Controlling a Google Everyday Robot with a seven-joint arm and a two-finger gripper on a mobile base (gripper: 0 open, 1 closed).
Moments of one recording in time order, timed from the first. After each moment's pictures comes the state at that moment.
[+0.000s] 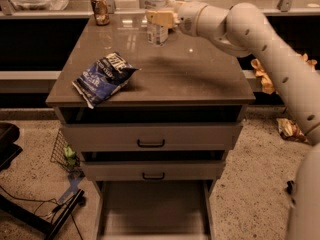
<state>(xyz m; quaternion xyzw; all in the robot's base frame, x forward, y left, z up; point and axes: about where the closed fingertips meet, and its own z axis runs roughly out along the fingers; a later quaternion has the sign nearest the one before) 0.802 -0.016 0.979 -0.32 0.63 0.30 0.64</state>
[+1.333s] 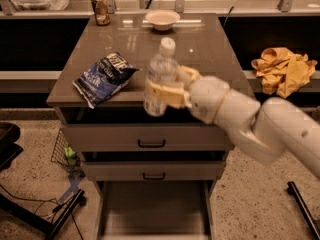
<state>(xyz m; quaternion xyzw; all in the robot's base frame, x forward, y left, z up) 0.551 -0.019 0.932 -0.31 0.59 0.34 0.67</state>
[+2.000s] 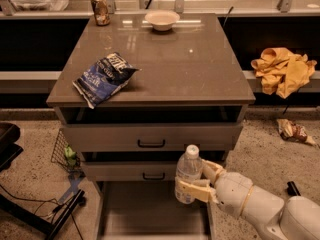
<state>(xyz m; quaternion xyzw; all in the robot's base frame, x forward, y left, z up) 0.425 -0.089 0.713 -0.30 0.69 0.31 0.58</state>
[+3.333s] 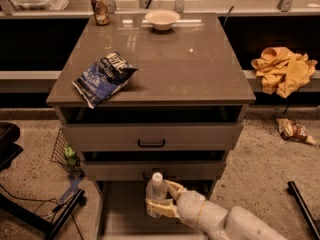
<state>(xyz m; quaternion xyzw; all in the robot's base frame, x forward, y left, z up) 0.440 -0.007 0.566 -0.32 0.66 0.36 0.57</state>
